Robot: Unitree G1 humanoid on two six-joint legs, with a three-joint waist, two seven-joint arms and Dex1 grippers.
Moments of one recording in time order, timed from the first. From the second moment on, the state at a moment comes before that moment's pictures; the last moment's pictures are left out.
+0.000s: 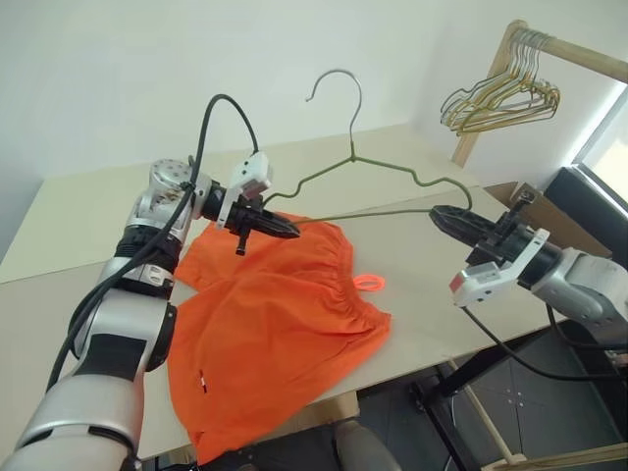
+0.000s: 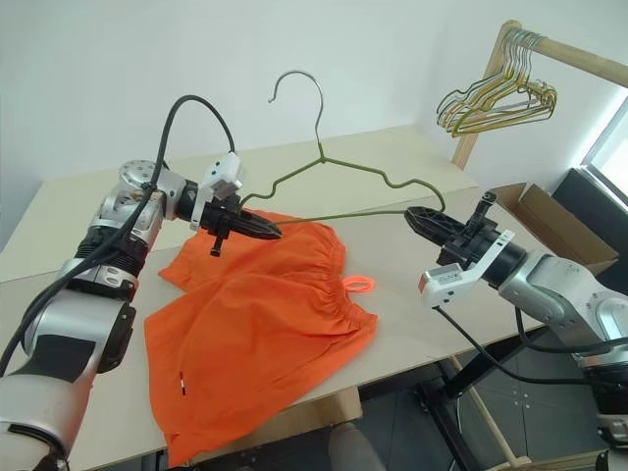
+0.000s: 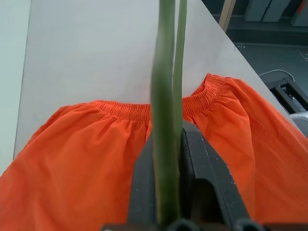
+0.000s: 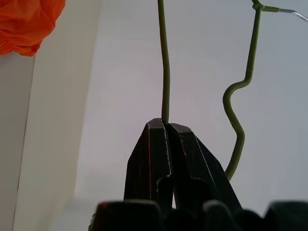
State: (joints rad) left arm -1.16 0.53 -0.22 0.84 -0.12 0.17 -1.59; right arm -0.34 -1.01 0.00 0.01 -0.63 -0.74 0.11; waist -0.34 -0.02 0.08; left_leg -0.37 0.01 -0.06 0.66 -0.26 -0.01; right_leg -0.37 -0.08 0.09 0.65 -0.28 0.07
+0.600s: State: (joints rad) left arm -1.02 0.60 -0.24 0.78 0.00 -0.10 -1.51; right arm -0.16 -1.21 -0.06 -0.40 0.44 0.01 0.70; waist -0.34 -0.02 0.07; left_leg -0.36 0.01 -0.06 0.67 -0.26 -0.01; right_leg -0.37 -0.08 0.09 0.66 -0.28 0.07
